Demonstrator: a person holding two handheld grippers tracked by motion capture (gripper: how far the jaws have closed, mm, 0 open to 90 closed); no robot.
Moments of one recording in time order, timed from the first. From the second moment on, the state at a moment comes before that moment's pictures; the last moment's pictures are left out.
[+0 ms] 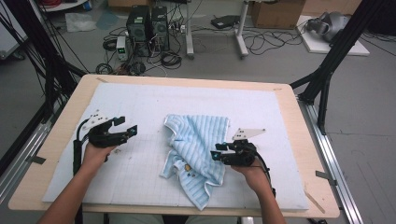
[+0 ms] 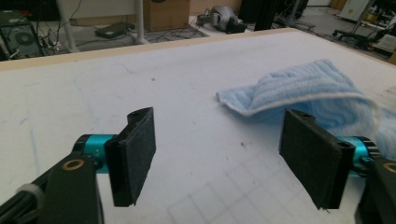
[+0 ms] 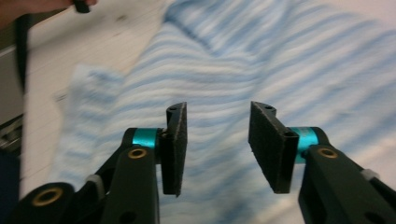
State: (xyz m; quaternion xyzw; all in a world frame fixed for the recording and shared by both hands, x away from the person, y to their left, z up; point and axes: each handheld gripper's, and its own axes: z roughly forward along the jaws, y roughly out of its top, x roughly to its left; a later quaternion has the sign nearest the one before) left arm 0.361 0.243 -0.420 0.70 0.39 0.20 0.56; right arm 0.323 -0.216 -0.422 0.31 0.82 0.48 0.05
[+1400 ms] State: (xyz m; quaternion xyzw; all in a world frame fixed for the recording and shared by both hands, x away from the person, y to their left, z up) left arm 0.482 0.157 -0.431 0.76 0.42 0.23 0.45; right arm 0.325 -0.229 -0.431 0.35 0.81 0.47 0.08
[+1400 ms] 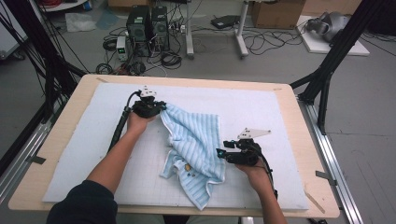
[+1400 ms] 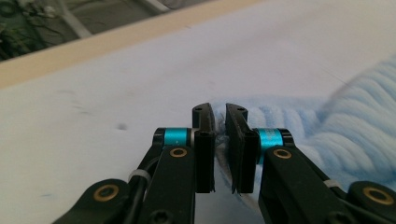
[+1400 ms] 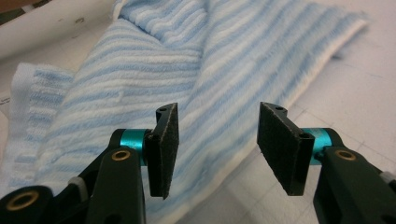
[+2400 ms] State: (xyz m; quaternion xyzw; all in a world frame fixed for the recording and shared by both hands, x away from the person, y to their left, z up) left arm 0.468 0.186 -0.428 0.73 0.45 0.19 0.49; right arm 0.390 -0.144 -0.446 0.34 0.85 0.40 0.06
